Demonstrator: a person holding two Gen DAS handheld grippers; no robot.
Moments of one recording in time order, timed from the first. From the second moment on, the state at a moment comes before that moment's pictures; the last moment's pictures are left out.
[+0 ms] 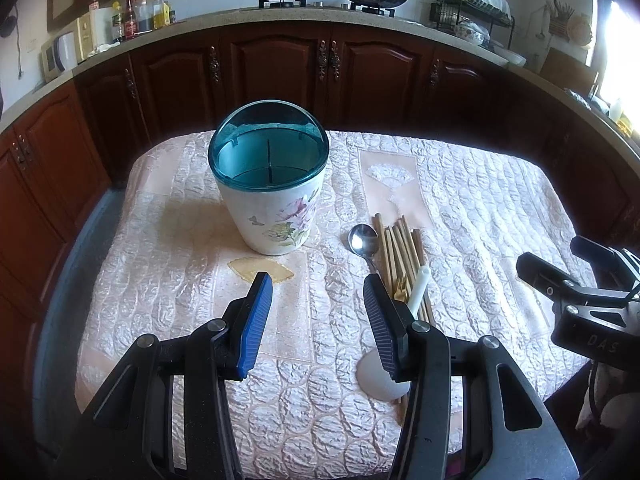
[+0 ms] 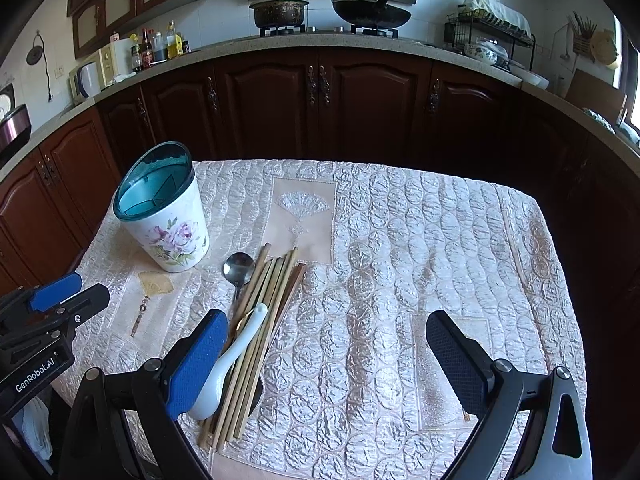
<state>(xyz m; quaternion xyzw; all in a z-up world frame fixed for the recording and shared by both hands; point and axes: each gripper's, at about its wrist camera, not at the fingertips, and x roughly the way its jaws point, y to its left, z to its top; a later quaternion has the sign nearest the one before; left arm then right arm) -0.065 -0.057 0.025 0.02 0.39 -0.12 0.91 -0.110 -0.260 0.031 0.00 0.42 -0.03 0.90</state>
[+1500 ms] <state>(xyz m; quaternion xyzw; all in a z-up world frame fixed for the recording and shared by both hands) -0.061 -0.066 0.014 0.03 0.41 -0.13 0.90 -0.100 -0.262 0.018 -0.01 0.45 -0.02 0.89</state>
